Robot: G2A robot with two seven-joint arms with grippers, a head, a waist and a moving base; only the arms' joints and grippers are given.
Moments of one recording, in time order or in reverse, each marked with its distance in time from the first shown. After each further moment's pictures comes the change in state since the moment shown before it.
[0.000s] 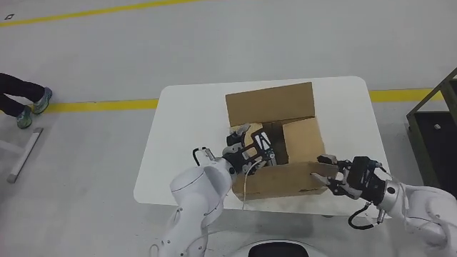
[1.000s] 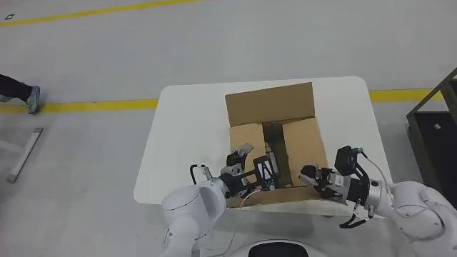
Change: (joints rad) left arm 0.124 0.058 -0.016 -0.138 0.010 -0.149 0.015; right arm 0.091 0.032 -0.152 0.050 0.552 0.081 0.464
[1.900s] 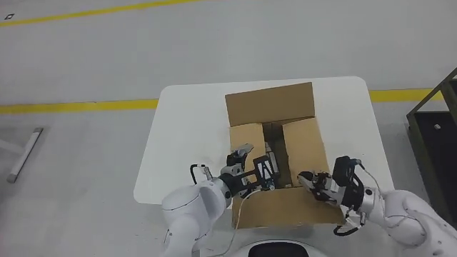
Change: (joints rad) left arm 0.000 0.000 0.000 0.000 0.000 -0.001 0.000; right arm -0.029 -0.009 -0.011 0.067 -0.227 -0.015 -0.402
